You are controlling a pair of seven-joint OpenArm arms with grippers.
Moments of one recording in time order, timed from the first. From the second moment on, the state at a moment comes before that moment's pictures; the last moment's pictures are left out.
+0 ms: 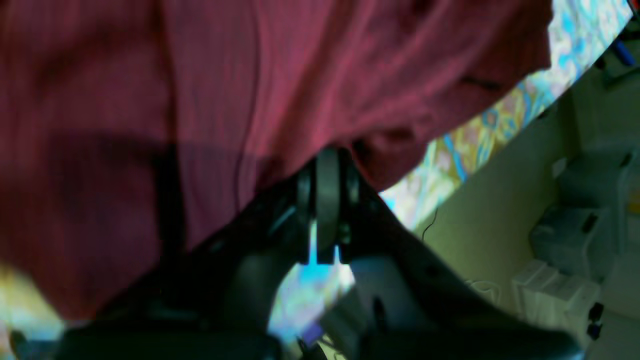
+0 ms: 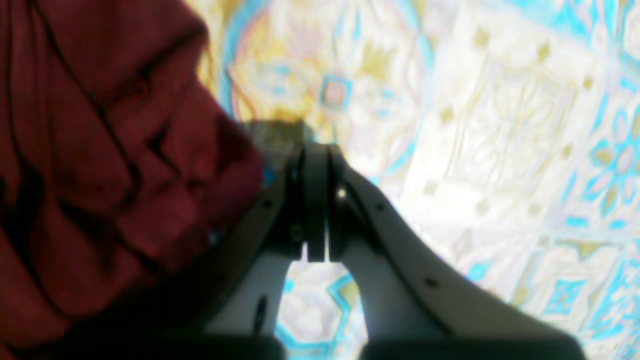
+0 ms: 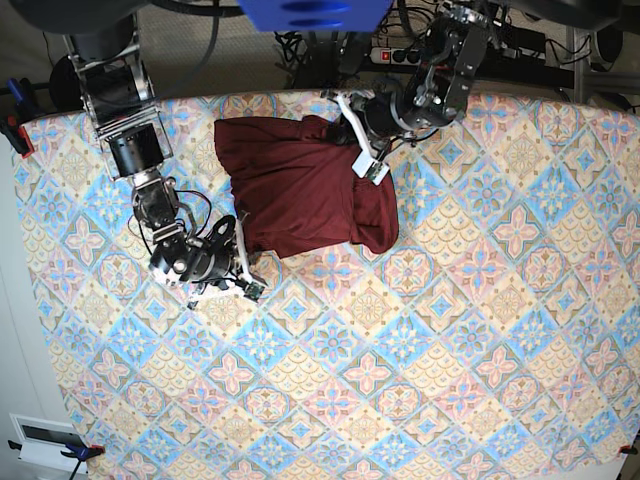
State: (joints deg) left arm 16.8 -9.1 16.7 98.4 -29.8 -13.6 47.9; right arm 23.2 17.1 -25.6 66.0 0.5 41.6 -42.0
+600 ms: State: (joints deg) left arm 1.0 -8.7 16.9 85.8 -30.5 -14.6 47.7; right arm -0.1 27.6 -22.8 93.6 0.9 41.8 -42.0
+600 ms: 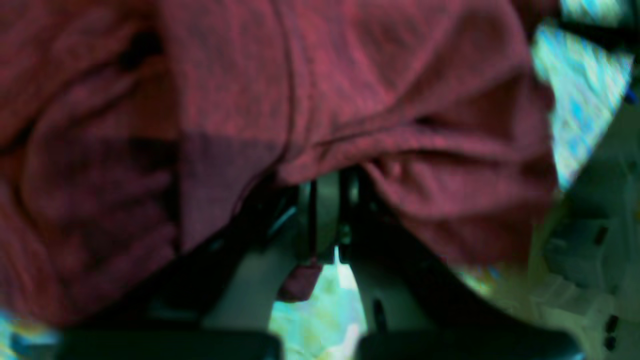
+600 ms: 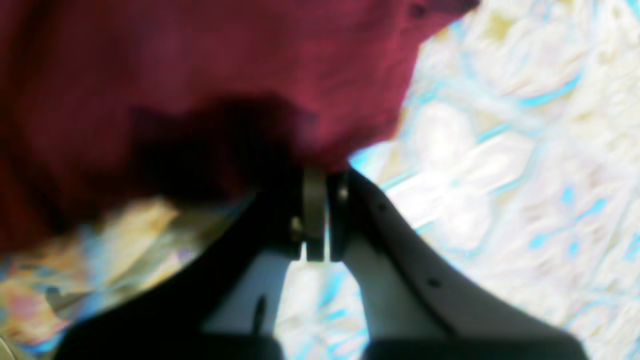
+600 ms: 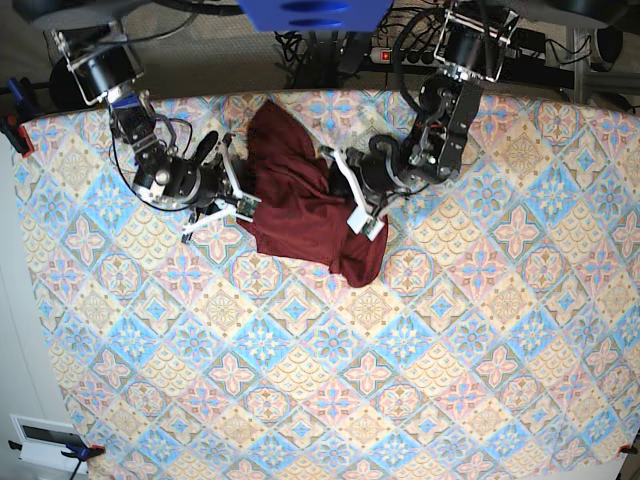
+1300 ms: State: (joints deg) left arm -0.2 -7.7 6.3 87.0 -34.8 -10.1 46.6; right arm -7.5 27.1 -10.6 104.3 0.9 42.9 -43.2
